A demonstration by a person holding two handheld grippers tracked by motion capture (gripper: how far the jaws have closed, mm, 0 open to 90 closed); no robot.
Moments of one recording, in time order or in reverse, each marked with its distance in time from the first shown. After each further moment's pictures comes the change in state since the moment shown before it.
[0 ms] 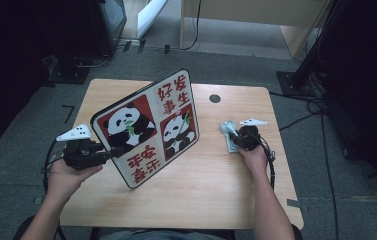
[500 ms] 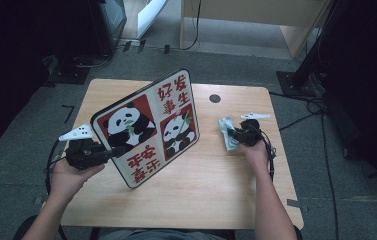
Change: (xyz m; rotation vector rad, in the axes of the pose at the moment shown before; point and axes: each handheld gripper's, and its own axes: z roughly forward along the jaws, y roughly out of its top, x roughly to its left) left arm 0.000 -0.001 0.005 -0.005 -0.016 -0.015; right arm 0.005 0.025 -0.016 0.007 0.092 0.036
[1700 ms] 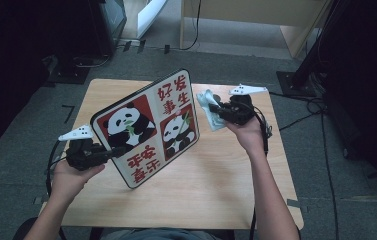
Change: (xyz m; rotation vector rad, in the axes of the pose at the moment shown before) left arm 0.000 -0.001 0.000 -0.003 -0.021 -0.031; right arm 0.088 0.098 -0.070 -0.194 0.193 -0.215
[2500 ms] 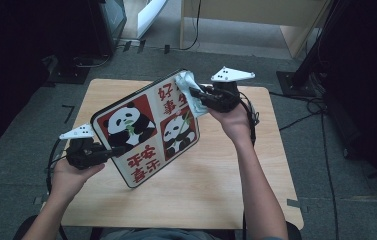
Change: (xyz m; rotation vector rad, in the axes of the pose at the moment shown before) left arm 0.001 0.003 0.000 0.021 0.005 0.019; right arm 0.048 0.057 0.001 -0.136 0.048 -0.133
